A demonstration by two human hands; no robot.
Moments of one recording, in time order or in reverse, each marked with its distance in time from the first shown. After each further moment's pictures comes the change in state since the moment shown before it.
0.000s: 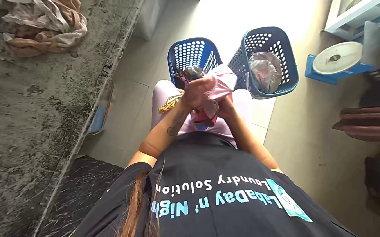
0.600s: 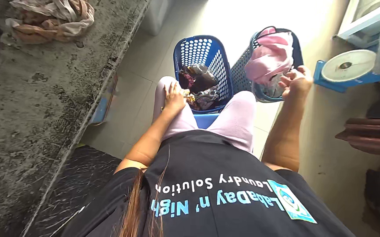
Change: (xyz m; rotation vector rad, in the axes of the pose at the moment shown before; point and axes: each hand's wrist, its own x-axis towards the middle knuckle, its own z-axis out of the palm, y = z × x) left_hand -0.042 -0.013 -0.116 2.070 0.422 -0.310; right_hand -0.008 -0.176 -0.117 -0.575 0.830 -0.420
